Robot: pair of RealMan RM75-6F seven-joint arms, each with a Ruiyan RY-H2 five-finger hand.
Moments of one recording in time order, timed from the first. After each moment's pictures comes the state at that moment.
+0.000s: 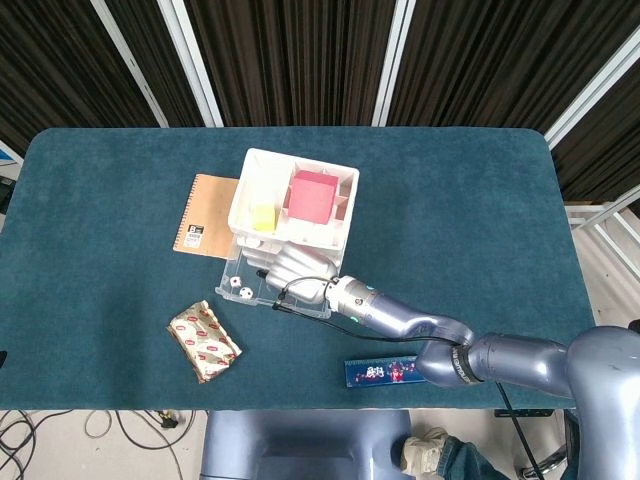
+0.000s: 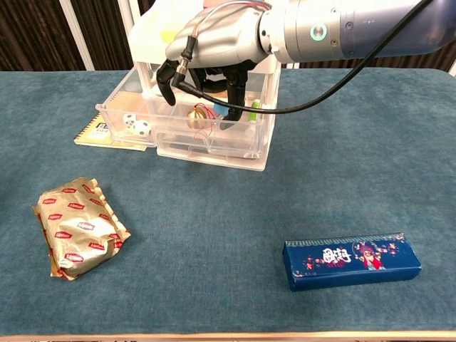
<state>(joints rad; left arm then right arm) -0.04 -0.83 -0.02 -1.79 1.36 1.39 -0.06 1.27 -1.40 0.15 -1.49 -1.33 0.68 -0.37</state>
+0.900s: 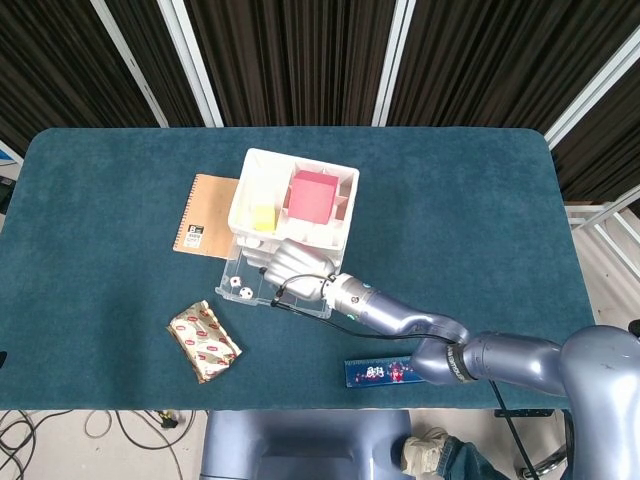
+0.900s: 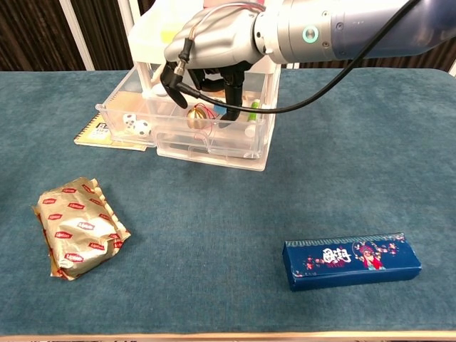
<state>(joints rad) -0.04 -0.83 -0.02 -1.79 1.36 1.39 -0.06 1.28 -1.42 0.16 -1.47 -1.29 0.66 -0.43</state>
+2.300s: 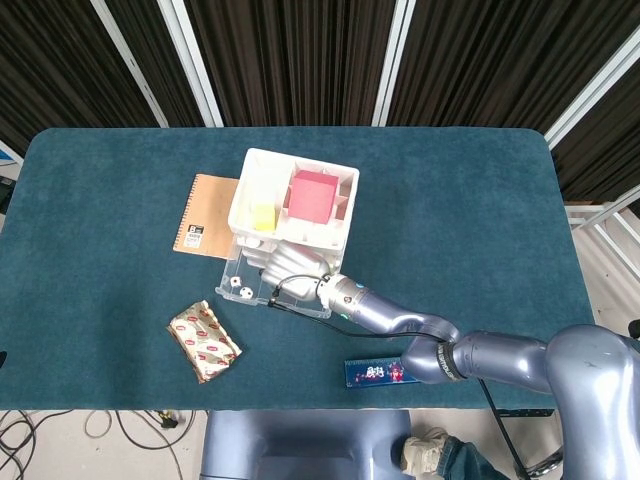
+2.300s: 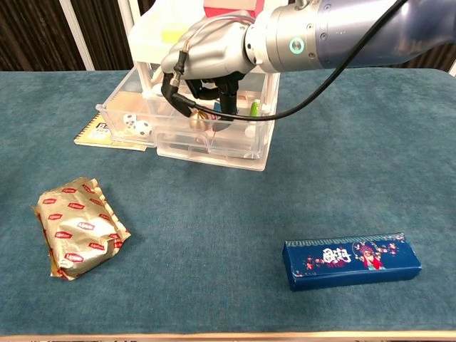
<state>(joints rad) -0.04 -0.83 -0.02 -1.79 1.36 1.38 -0.06 1.30 -1.45 0.16 -1.44 -1.24 0.64 -0.47</state>
